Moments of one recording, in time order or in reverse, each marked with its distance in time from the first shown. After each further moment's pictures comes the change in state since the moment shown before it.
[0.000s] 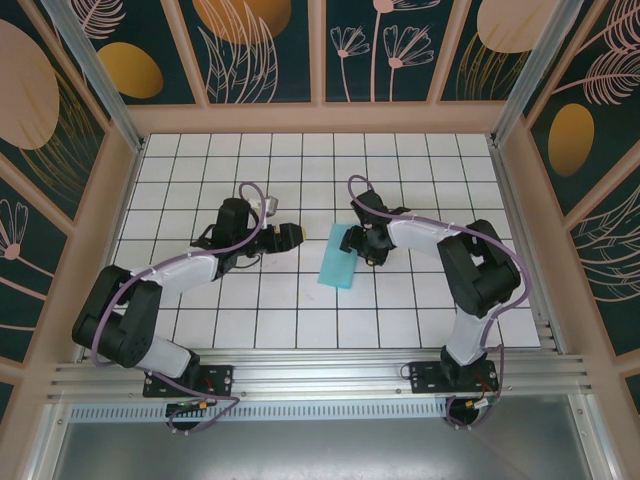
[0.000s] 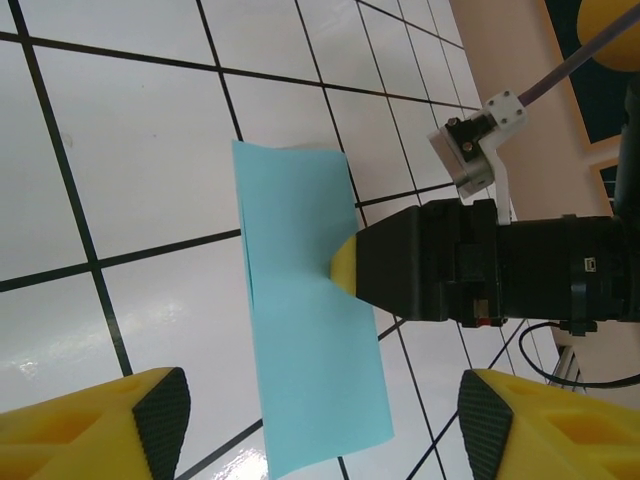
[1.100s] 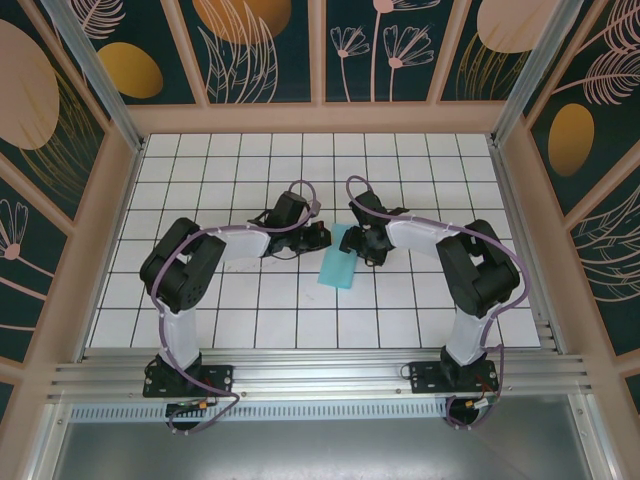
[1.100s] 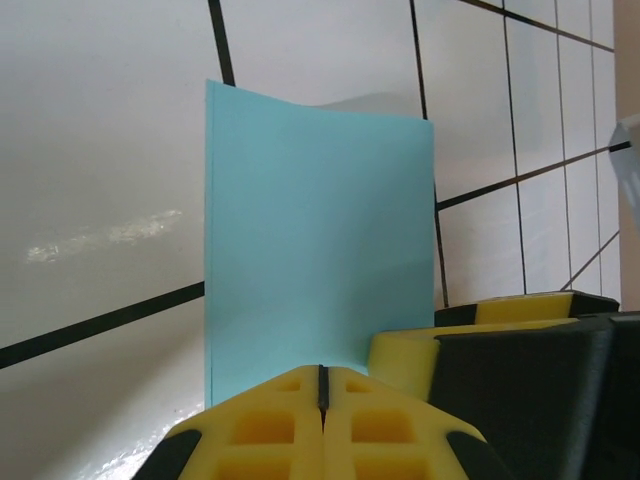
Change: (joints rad) left arm -0.180 0.454 0.367 -0.111 -0.115 -0.112; right arm 0.010 0.006 -0.004 0.001 0.022 0.004
